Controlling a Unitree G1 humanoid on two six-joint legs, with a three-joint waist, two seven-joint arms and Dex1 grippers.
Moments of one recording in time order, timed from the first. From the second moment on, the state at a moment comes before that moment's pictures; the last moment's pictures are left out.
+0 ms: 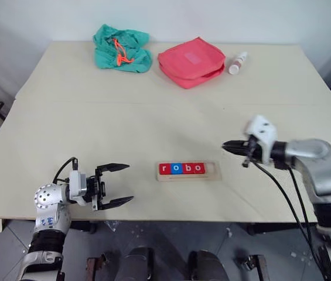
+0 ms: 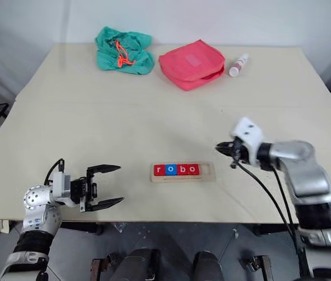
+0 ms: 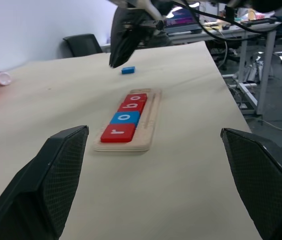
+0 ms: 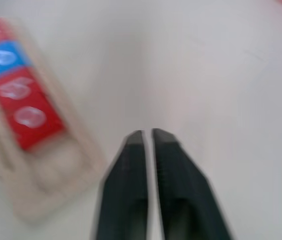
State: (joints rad) left arm -0.30 0.47 0.14 0.45 -0.55 -0.46 -1.50; right arm -0.39 -0.73 -0.13 -0.08 0.21 0.53 0.95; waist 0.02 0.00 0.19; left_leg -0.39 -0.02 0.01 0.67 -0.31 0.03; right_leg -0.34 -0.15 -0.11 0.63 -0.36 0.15
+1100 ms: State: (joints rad) left arm -0.41 0.48 0.10 0.57 -0.55 -0.45 -1.50; right arm -0.27 -0.72 -0.35 -0.05 0.34 0.80 0.54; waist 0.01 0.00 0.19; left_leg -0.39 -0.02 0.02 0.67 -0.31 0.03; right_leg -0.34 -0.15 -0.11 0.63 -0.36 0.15
